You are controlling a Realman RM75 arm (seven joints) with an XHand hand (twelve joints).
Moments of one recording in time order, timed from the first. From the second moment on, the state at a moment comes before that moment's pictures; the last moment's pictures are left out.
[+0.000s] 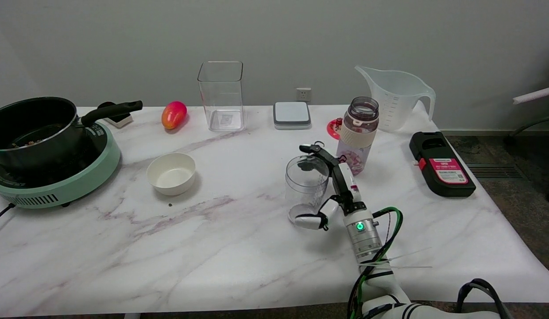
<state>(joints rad) 0.24 -1.45 -1.94 0.34 0.50 1.37 1.23</state>
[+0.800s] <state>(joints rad) 0.14 -1.33 -1.94 0.53 0.53 1.29 1.31</state>
